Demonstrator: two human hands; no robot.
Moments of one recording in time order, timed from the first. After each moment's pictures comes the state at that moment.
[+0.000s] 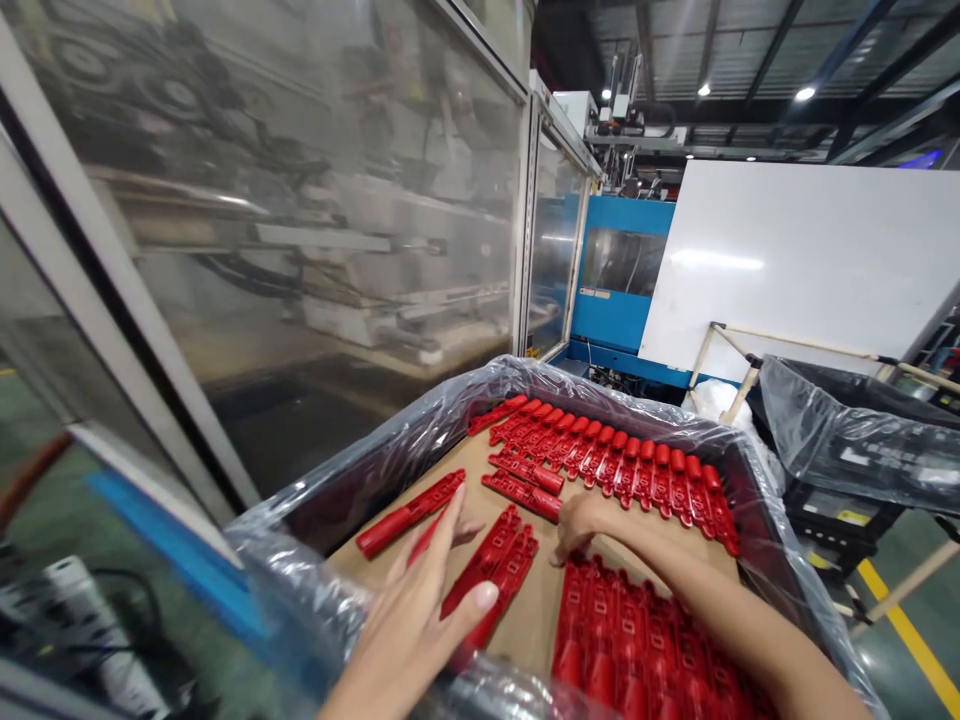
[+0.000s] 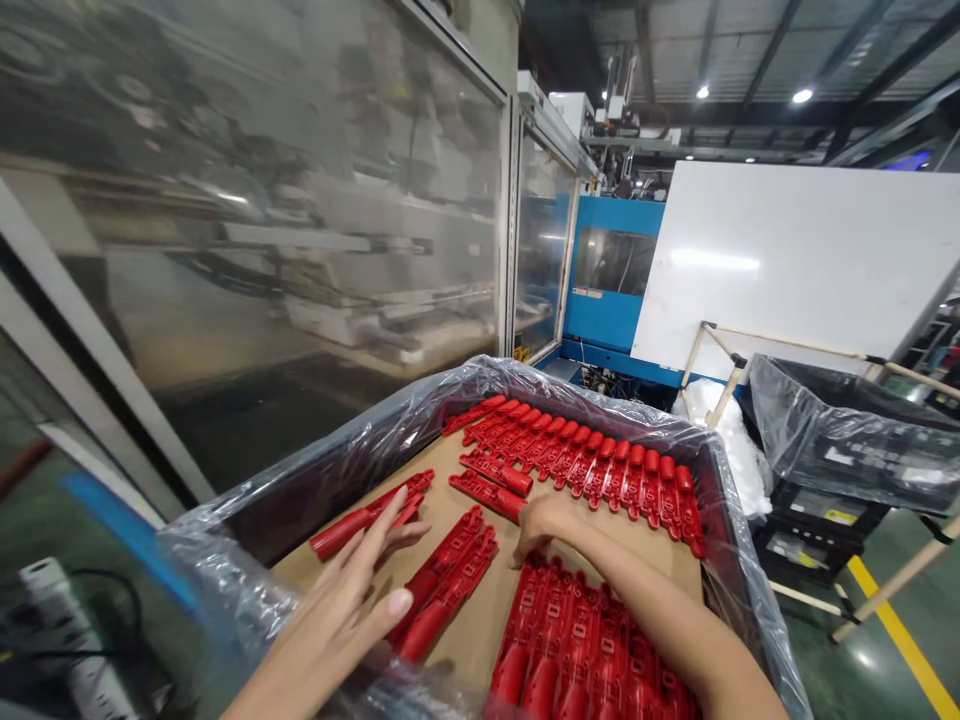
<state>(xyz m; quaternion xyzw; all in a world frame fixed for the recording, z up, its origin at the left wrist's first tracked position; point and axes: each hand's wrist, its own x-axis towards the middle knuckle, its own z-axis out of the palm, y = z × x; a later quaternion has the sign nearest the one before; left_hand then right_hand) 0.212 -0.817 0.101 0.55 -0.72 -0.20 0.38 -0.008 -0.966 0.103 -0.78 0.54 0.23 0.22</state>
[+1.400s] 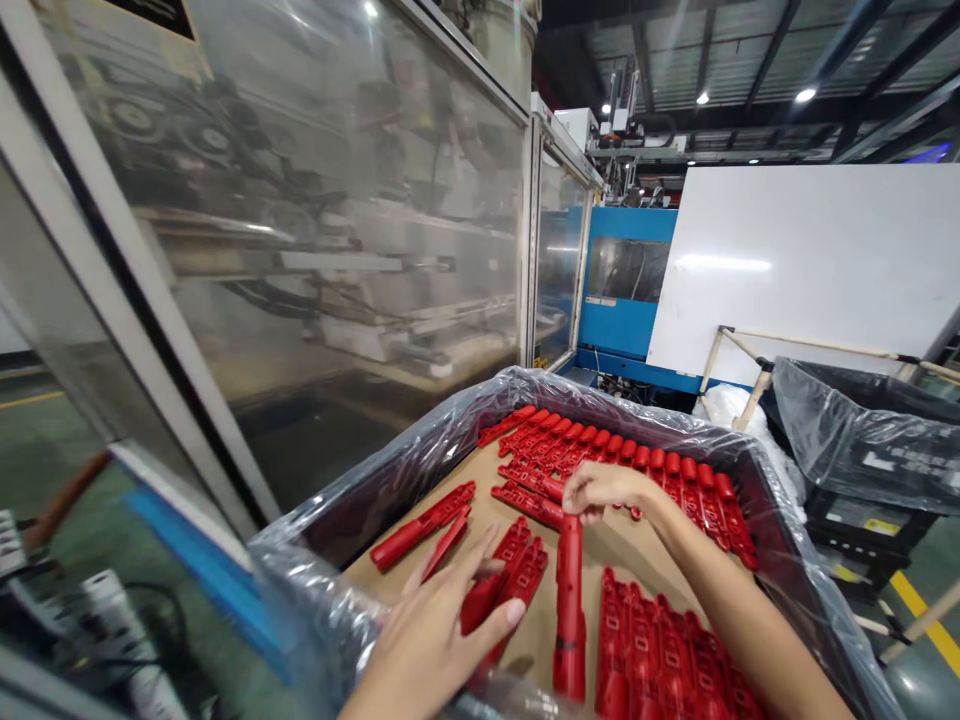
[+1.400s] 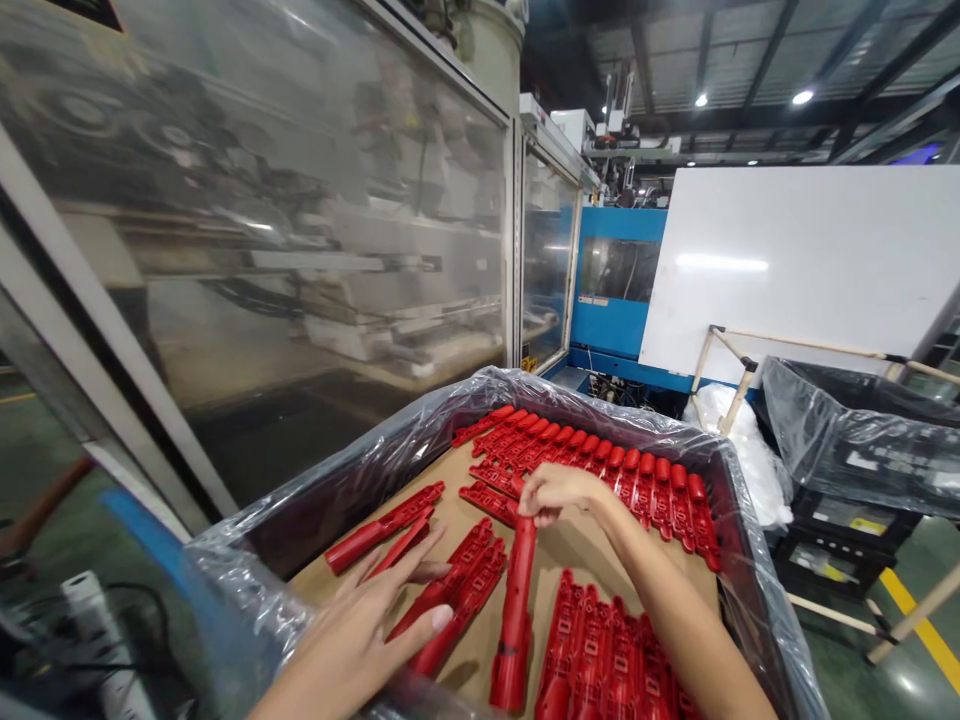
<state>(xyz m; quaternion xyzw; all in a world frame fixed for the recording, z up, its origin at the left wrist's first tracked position) 0.203 -0.817 0.127 0.61 -0.74 -0.18 0.23 -0.036 -0.955 0.163 -0.75 0.46 -0.06 0.48</state>
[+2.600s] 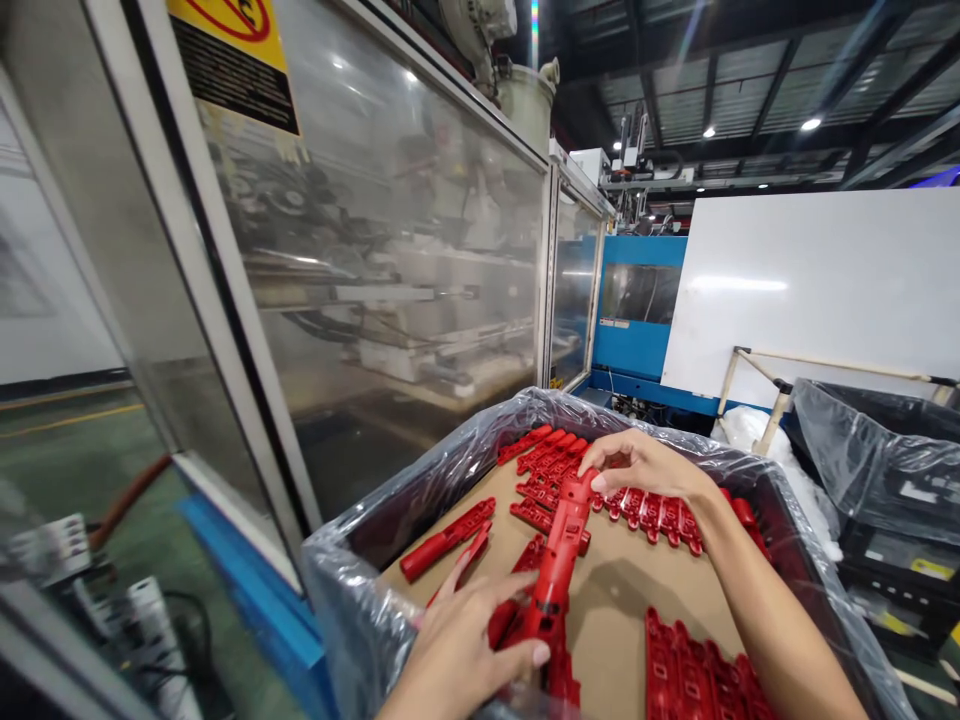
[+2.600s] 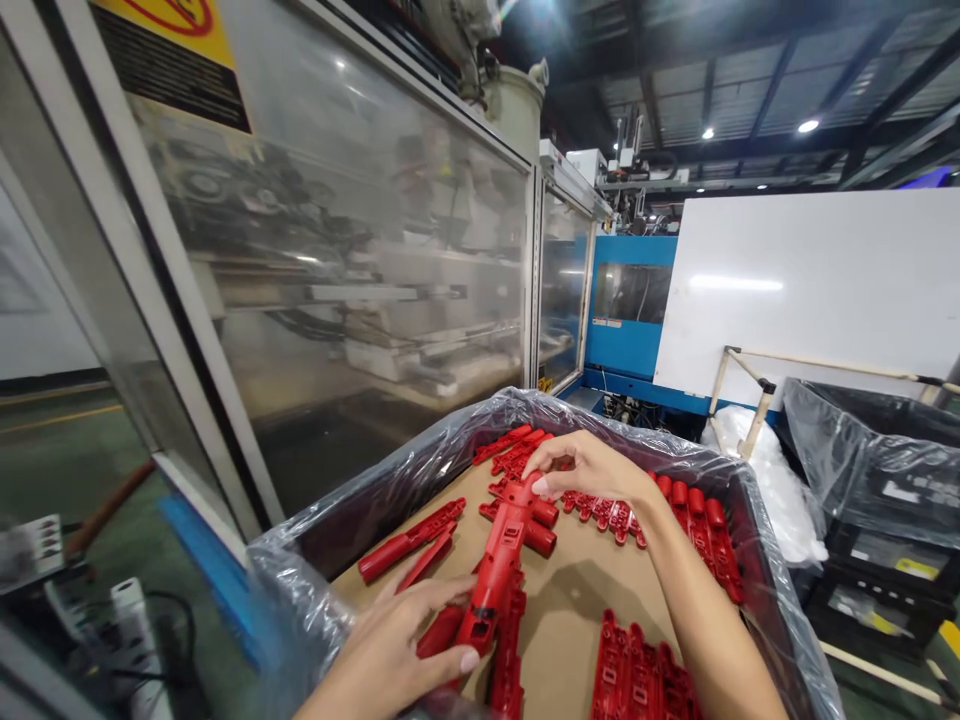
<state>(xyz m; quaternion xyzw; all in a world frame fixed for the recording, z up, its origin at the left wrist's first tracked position) 0.198 -0.814 0.130 0.60 -0.75 -0.16 0.21 -0.057 -0.924 0.229 -0.82 0.26 -0.27 0.44</state>
